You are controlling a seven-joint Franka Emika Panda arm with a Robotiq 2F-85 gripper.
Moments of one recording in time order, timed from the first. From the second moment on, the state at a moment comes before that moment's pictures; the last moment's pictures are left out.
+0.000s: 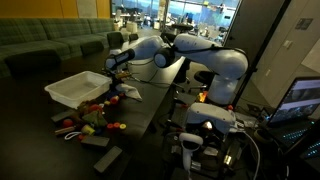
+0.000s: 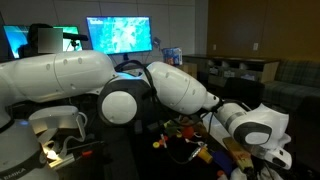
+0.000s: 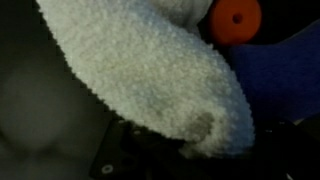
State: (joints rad) arm -0.23 1.46 -0.10 -0.70 0.17 2.05 0.04
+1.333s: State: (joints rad) arm -0.02 1.39 -0.04 -0.82 0.17 1.86 0.05
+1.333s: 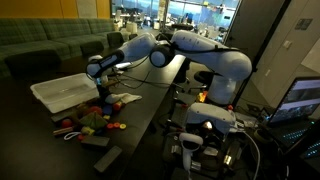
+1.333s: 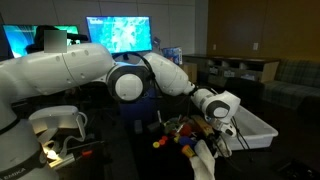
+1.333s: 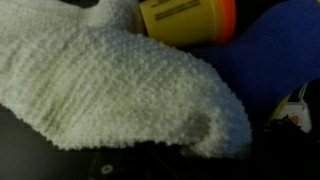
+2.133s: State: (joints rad) arm 0.10 1.33 0.10 -0.95 0.19 1.88 0.06
